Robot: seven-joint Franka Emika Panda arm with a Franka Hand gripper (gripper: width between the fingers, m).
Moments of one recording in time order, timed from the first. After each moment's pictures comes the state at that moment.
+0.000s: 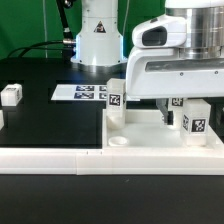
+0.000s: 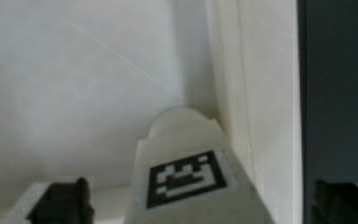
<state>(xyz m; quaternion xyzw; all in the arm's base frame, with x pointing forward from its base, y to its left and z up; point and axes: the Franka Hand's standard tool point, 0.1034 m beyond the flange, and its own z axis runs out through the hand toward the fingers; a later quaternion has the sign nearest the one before) 0.626 0.118 0.059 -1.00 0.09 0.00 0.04</state>
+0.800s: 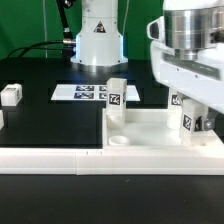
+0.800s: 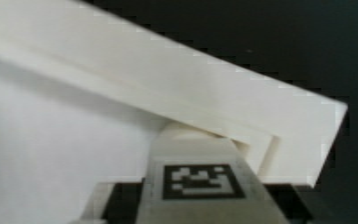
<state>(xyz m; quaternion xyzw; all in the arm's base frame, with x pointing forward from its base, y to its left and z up) 0.626 0.121 0.058 -0.78 0.62 0.04 0.06</state>
